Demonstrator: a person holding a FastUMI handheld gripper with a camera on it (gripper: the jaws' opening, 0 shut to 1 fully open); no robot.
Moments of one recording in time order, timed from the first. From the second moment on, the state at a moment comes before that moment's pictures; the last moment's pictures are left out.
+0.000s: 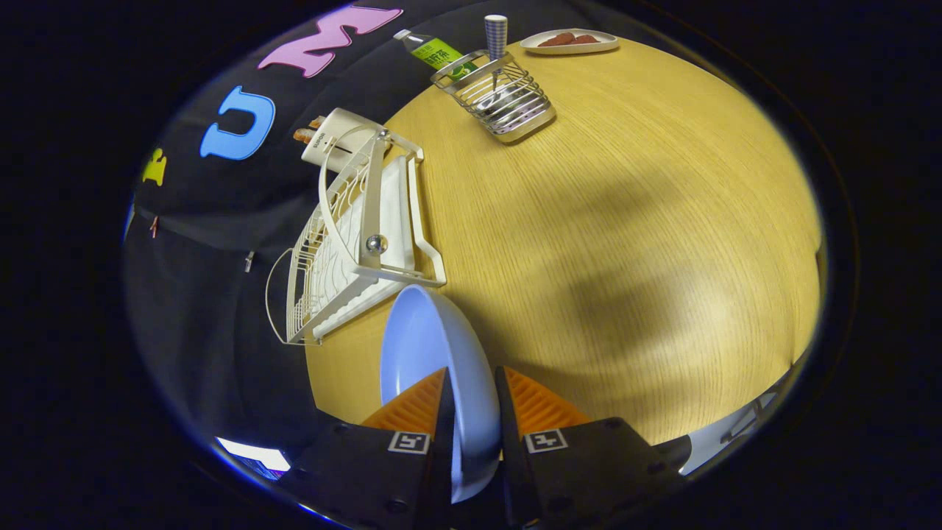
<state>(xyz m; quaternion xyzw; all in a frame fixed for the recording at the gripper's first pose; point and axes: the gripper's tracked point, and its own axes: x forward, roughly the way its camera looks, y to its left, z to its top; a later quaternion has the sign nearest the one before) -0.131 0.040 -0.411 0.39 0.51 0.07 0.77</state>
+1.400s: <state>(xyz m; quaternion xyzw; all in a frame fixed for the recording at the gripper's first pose) 0.033 -0.113 -0.257 0.07 0.29 0.03 0.95</state>
